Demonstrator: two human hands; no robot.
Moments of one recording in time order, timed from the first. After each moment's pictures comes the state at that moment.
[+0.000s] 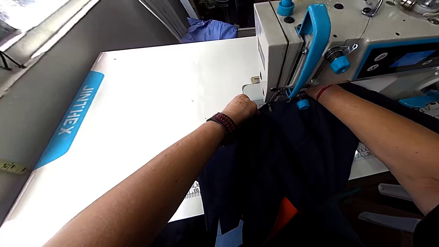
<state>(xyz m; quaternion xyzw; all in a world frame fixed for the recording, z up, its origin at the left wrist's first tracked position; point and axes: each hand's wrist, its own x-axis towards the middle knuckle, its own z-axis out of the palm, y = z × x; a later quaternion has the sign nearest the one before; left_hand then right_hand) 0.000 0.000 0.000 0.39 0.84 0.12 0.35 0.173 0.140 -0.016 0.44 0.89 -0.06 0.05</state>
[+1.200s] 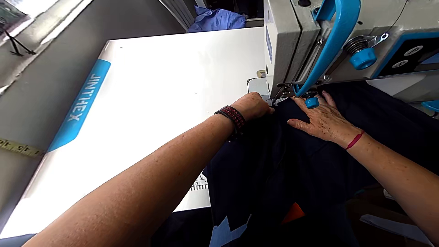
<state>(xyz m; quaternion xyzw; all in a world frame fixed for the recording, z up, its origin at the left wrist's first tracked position) 0.013 0.008 0.009 0.45 0.81 0.00 0.37 0.222 0.084 -0.068 0.27 0.95 -0.09 -0.11</state>
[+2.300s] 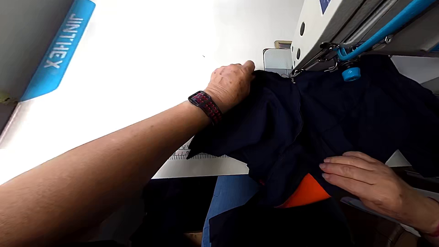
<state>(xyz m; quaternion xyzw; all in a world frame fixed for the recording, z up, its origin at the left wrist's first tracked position) -0.047 -0.069 -0.030 0.64 0.76 0.13 0.09 0.332 -0.015 -0.067 0.00 0.97 -0.15 -0.21</state>
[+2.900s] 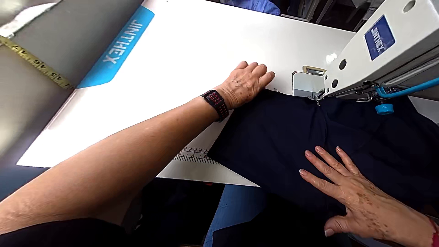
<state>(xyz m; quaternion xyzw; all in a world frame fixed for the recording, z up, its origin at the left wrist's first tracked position) -0.125 -0.083 -0.054 0.77 0.60 0.19 -0.14 0.260 -0.035 -0.058 0.00 0.99 -0.10 -0.04</state>
